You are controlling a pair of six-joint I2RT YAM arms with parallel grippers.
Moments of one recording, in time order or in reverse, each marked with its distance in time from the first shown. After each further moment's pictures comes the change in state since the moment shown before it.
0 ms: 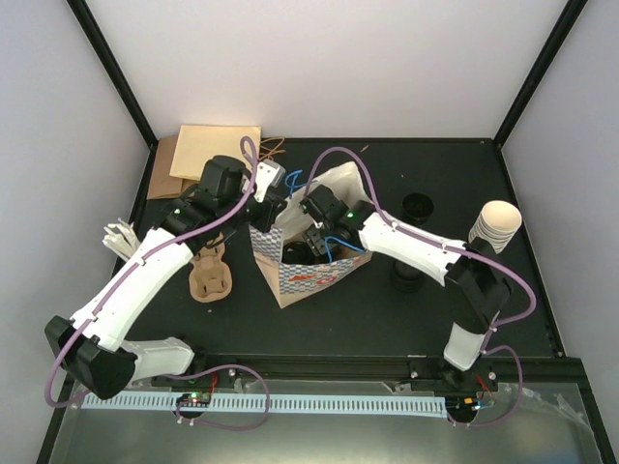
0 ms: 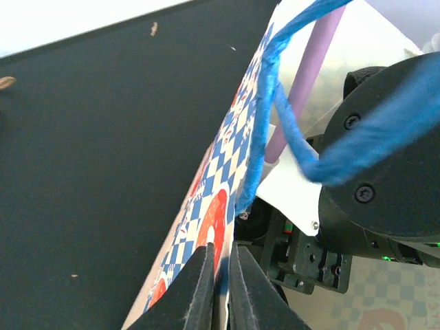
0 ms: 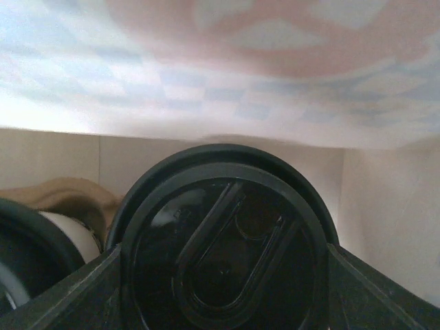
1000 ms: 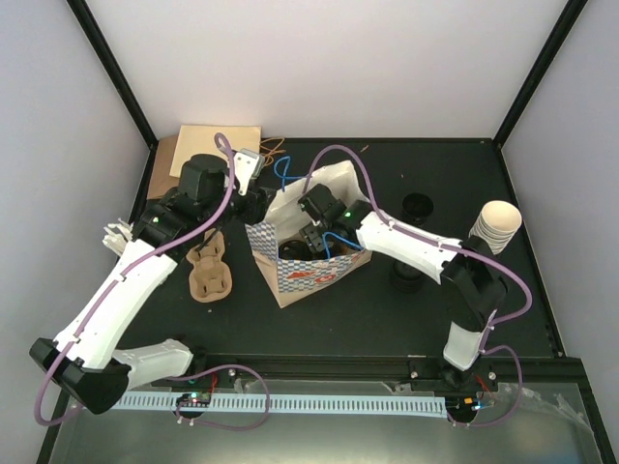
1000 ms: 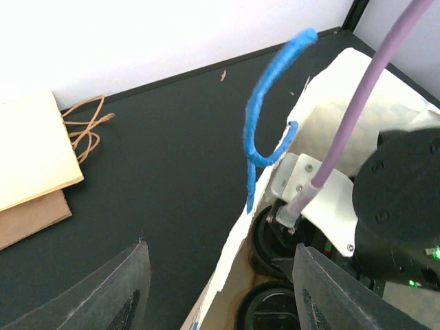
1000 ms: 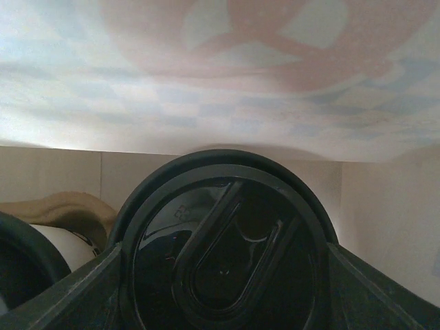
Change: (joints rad) left arm 0.015 -0.082 0.045 -0.018 -0.197 -0.002; right arm -0.020 0.041 0.037 0.016 -0.026 0.012
